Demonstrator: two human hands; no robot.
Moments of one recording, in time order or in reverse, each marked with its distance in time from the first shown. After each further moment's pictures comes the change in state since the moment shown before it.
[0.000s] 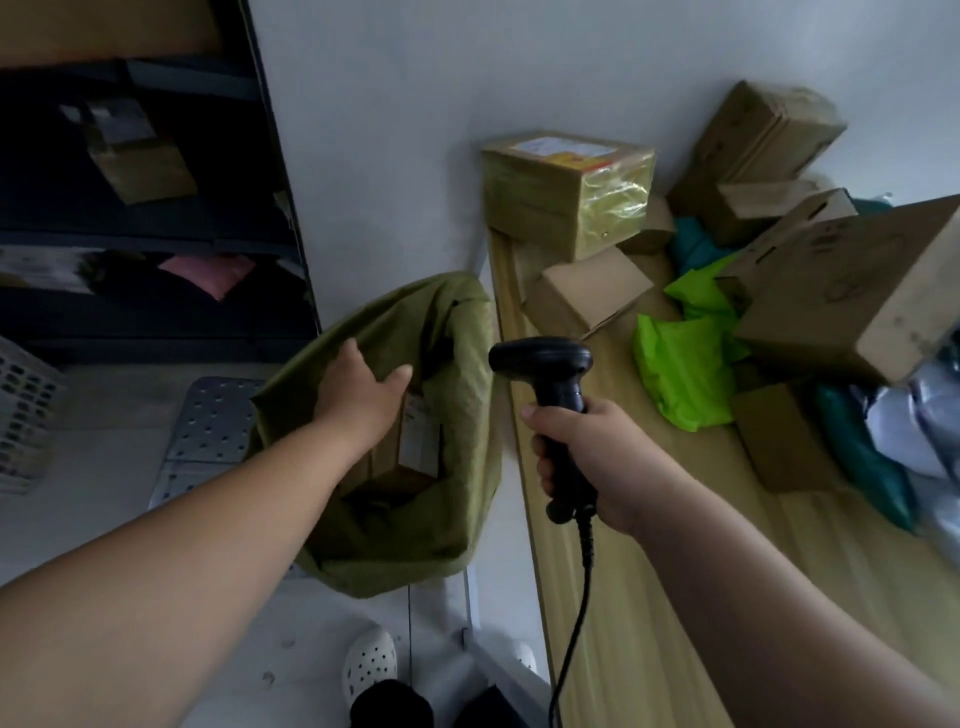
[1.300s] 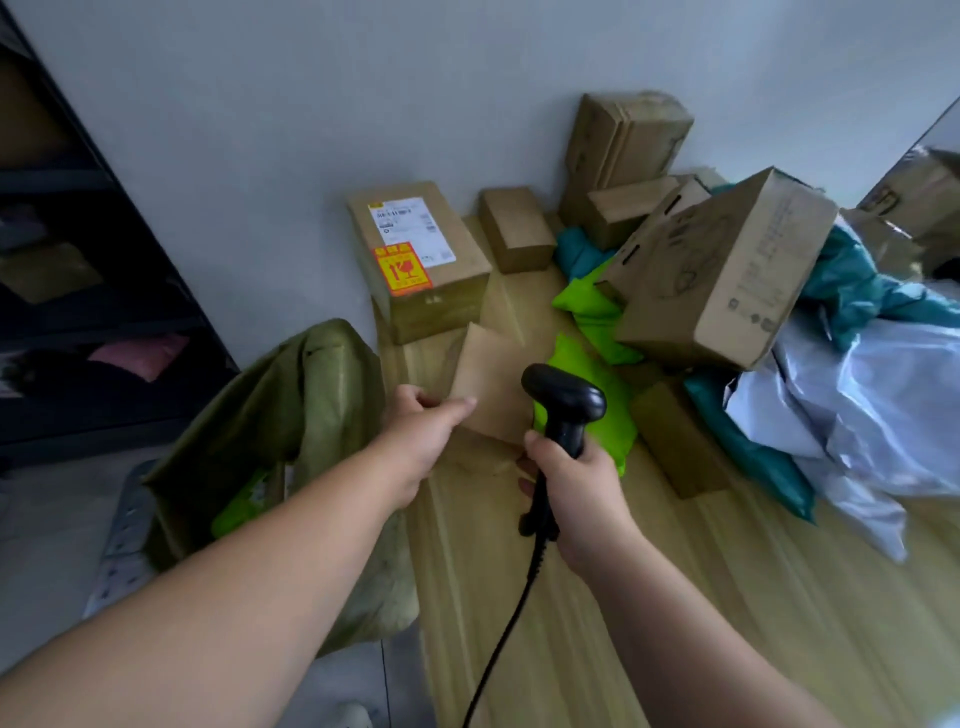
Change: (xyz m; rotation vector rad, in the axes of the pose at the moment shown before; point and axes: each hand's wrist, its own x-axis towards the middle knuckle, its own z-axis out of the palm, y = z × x) left_hand -0.057 0.119 0.140 -0.362 -0.295 -0.060; right_hand 0.018 0.046 -0.113 0.253 0.410 -0.182
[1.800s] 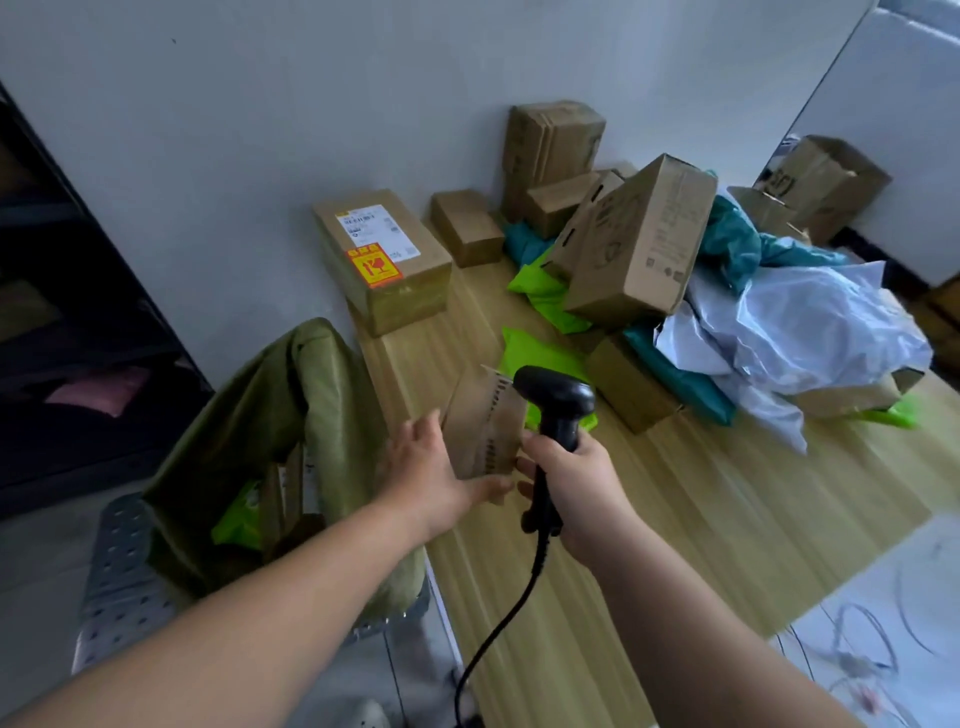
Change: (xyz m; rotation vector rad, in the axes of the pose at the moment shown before) left_hand -0.086 -0.039 -0.006 0.847 -0.037 0.377; right_hand -0.077 0.008 -0.020 0.011 0.049 -0.009
